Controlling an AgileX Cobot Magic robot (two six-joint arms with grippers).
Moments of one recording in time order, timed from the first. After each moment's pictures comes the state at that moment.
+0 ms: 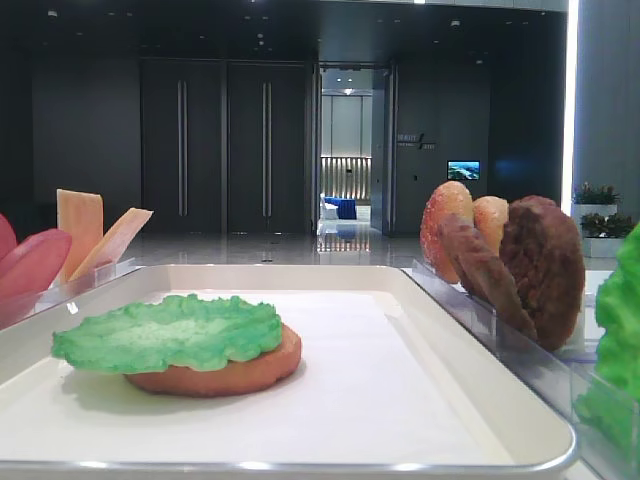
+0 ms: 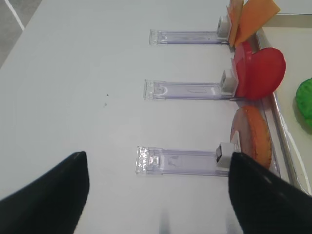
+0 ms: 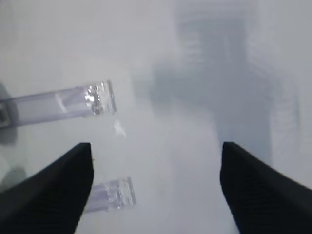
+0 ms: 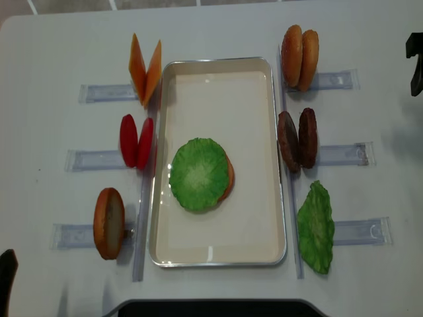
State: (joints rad) left arm 0.09 -0.02 -0.47 0.05 1.11 0.01; right arm -0.08 1.52 -1.25 0.03 1.21 0.03
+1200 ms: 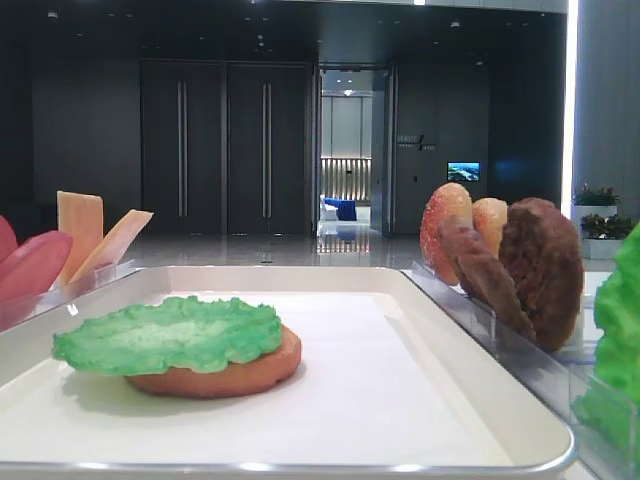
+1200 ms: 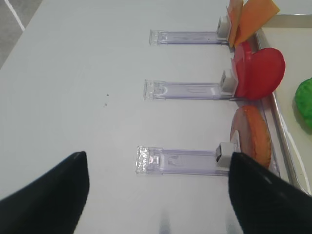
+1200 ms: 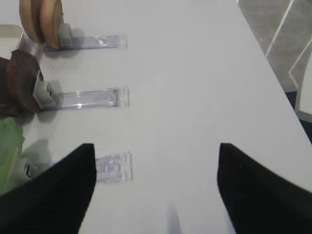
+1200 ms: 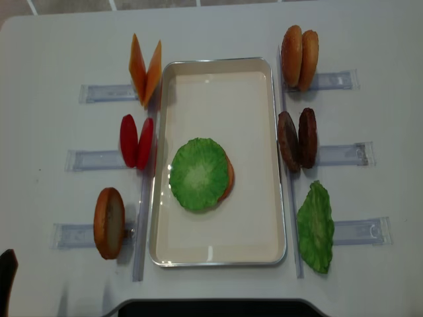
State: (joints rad) left arm 0.09 -0.02 -0.47 0.05 1.11 0.01; right arm -0.08 0.02 -0.51 0.04 1.14 -0.07
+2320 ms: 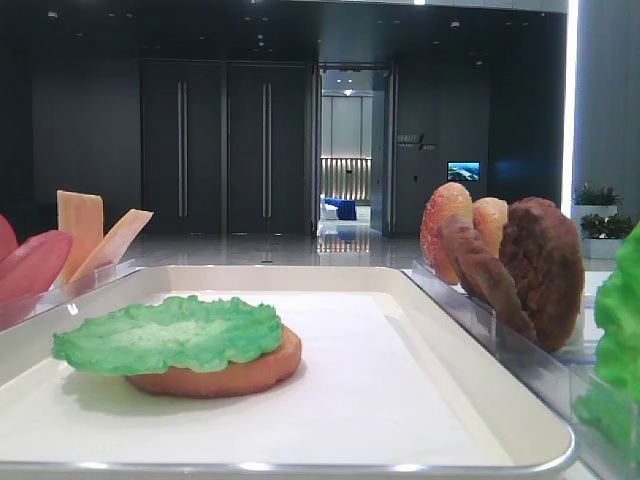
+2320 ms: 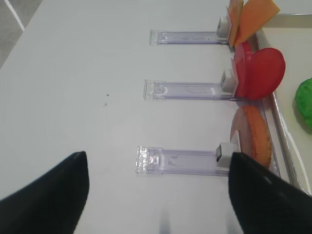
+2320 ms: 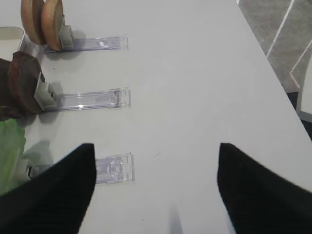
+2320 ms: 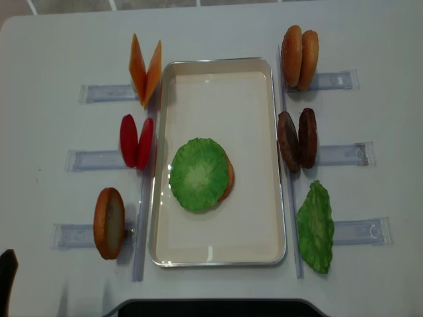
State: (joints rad) left arm 0.09 -0.02 -0.47 0.05 1.11 0.01; right arm -0.08 -0.01 -0.51 0.05 1.14 -0.06
